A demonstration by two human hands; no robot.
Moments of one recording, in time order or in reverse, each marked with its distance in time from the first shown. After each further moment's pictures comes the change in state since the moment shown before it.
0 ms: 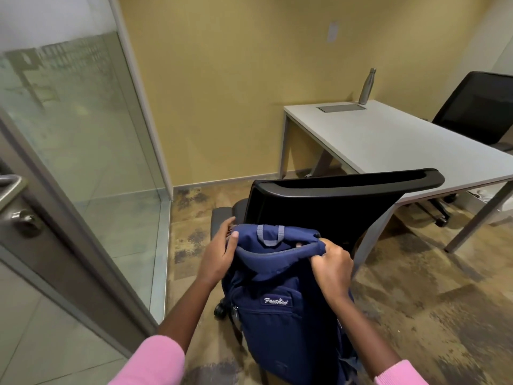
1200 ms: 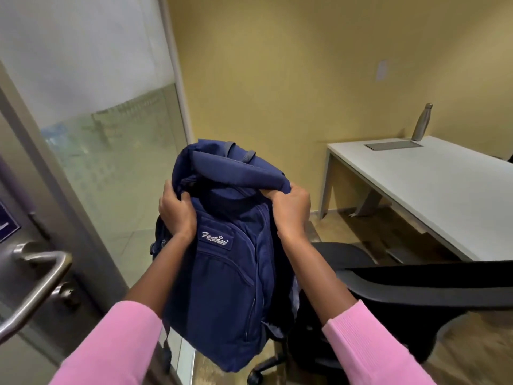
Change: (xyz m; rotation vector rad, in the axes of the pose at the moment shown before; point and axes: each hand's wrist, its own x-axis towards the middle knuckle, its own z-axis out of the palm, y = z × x) left_hand 0.189 0.008 -0.183 0.023 0.898 -0.106; right_hand 0.117 -0.245 0.124 0.719 -0.214 0.017
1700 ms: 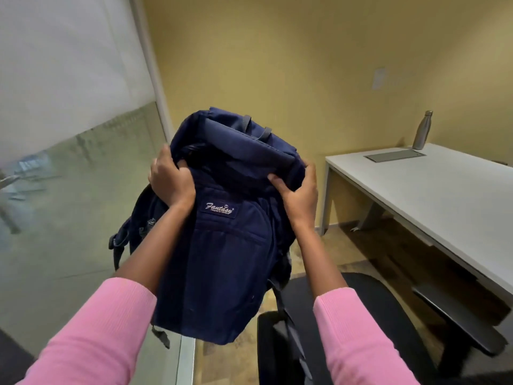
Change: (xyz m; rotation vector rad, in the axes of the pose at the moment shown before) left_hand 0.143 0.037 0.126 0.111 0.099 0.171; right_hand 0.186 0.027 0.054 -0.026 0.083 -0.322
